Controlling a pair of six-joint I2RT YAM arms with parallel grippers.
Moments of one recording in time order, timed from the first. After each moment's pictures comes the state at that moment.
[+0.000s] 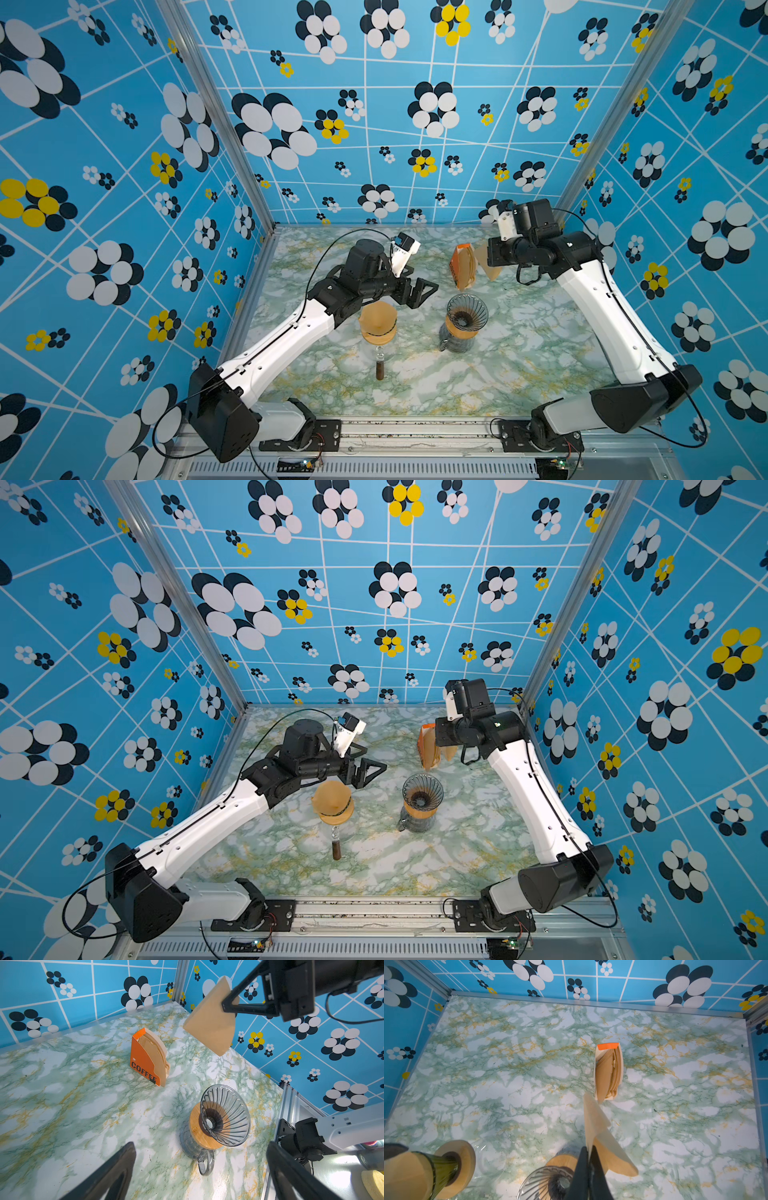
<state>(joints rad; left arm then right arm) -0.64 1.33 1.20 -0.30 0.45 -0.19 0.35 1.43 1.68 -1.07 0.04 0.16</state>
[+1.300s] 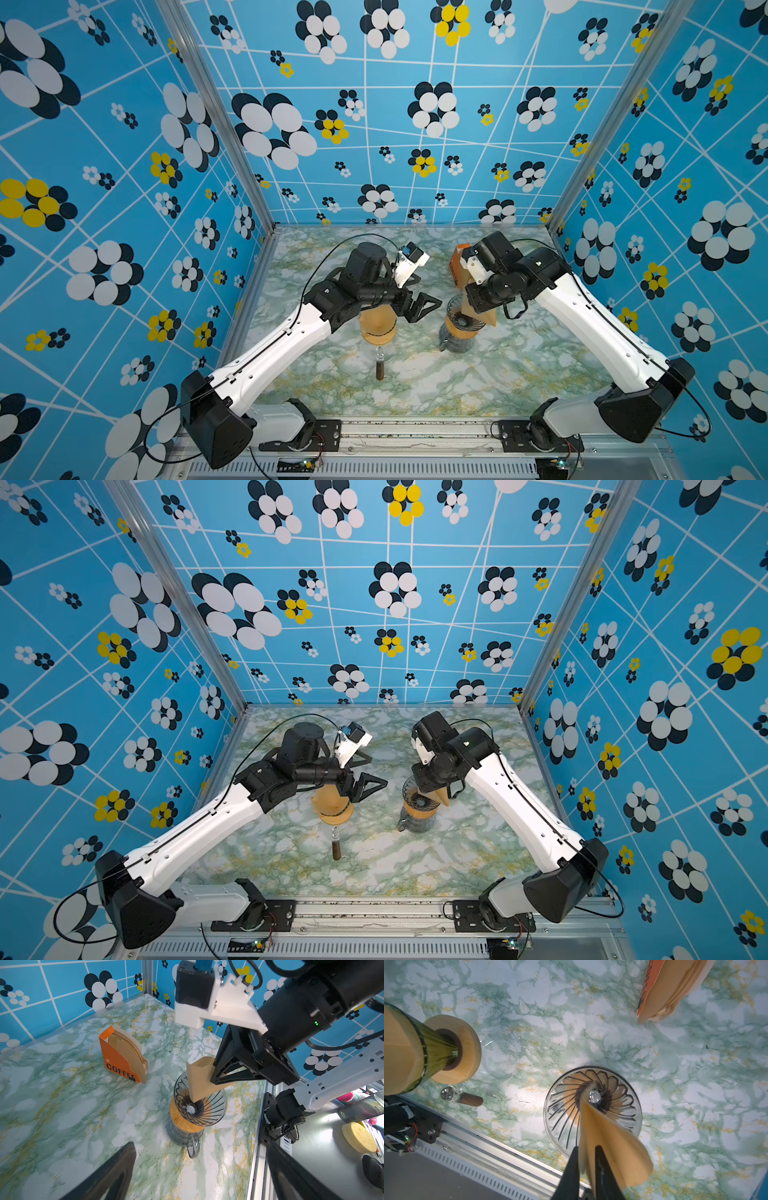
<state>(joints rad) -0.69 1.29 1.23 -0.41 0.53 -0.06 0.60 1.44 1.57 -1.32 0.02 0.18</state>
